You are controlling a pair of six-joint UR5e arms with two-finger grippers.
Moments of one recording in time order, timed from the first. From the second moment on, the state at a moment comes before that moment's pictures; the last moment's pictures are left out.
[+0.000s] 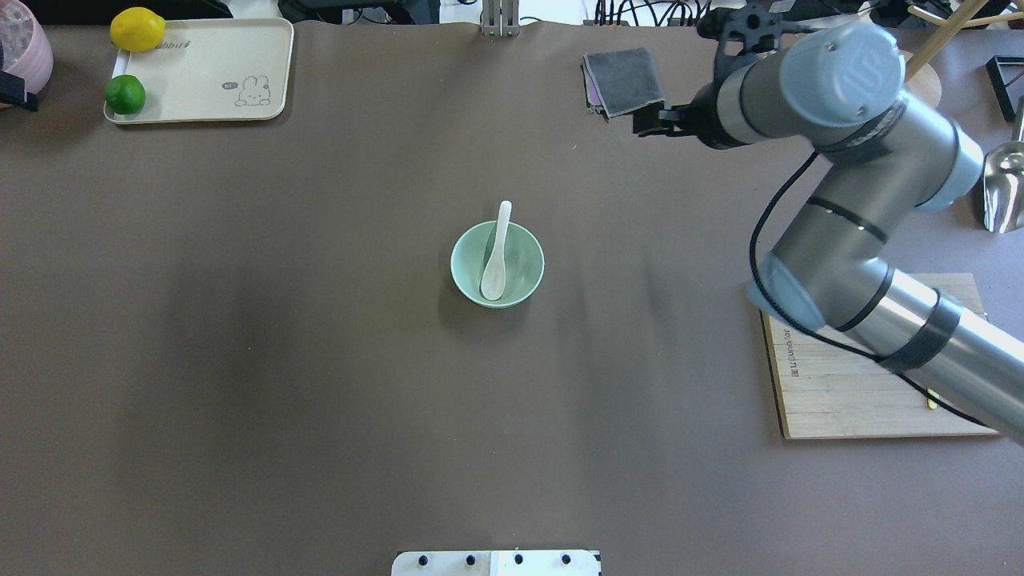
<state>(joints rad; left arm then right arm) -1.31 -1.77 -1.54 -2.10 -2.17 -0.63 0.88 -1.10 1.70 -1.21 1.85 0.99</state>
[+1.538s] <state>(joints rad) -1.65 -1.64 -1.61 -1.63 -2.35 -0.13 1.53 -1.61 1.72 -1.73 2.33 -0.14</state>
